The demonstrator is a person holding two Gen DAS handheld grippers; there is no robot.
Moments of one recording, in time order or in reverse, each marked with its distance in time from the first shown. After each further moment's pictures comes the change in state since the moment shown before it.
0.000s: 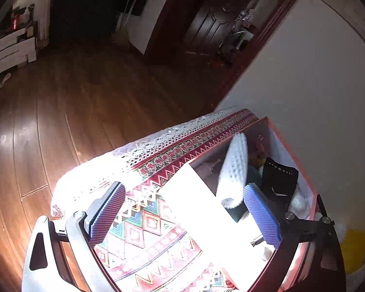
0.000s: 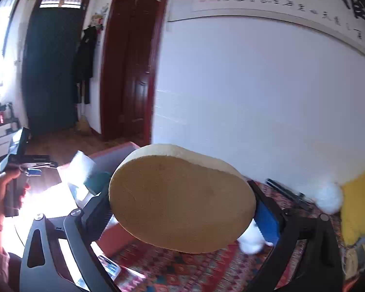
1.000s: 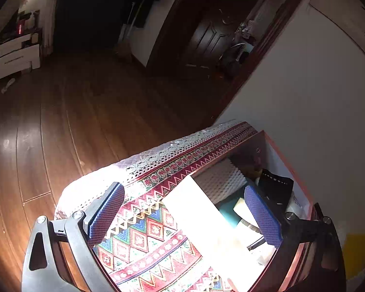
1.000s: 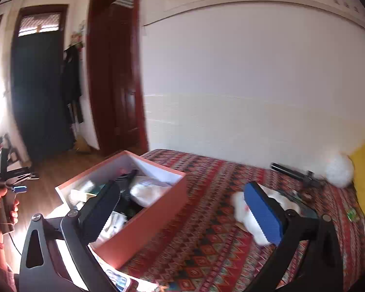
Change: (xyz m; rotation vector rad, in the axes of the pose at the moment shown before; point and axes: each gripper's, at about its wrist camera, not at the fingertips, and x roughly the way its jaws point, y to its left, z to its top) left arm -0.030 -0.012 -0.008 0.027 -0.077 -0.044; right arm -0.034 -0.116 -0.060 0.255 -0.027 -0.135
